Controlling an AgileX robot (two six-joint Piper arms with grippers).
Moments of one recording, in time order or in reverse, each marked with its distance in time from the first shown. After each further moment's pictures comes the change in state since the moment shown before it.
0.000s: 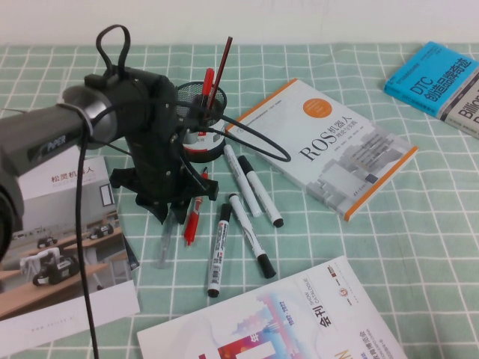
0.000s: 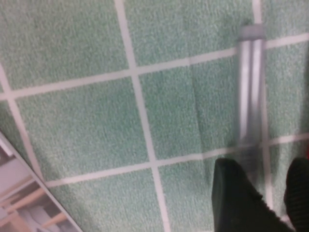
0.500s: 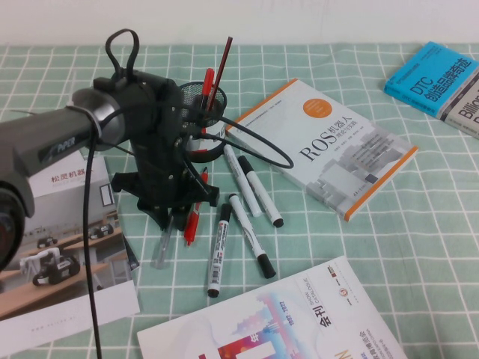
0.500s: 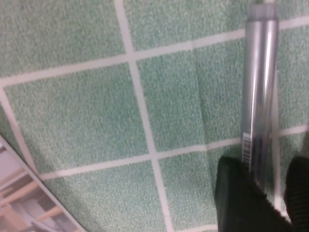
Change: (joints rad) right arm 0.000 0.000 0.000 0.000 0.000 0.000; left arm -0.007 0.031 -0.020 0.009 0.053 -0.004
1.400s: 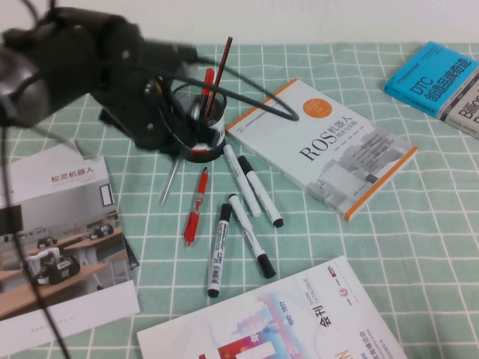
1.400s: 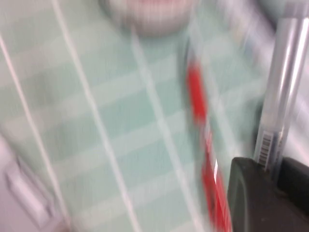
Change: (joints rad) right arm 0.000 0.000 0.000 0.000 0.000 0.000; left arm -0.002 -0.301 0.080 -0.046 -0.198 0.175
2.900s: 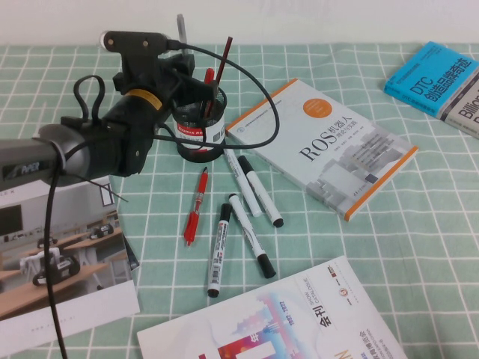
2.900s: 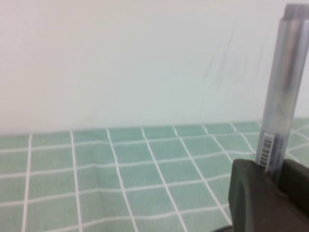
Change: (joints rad) right arm 0.000 0.000 0.000 0.000 0.000 0.000; left arm 0.069 0.220 0.235 -0.008 -1.452 -0.045
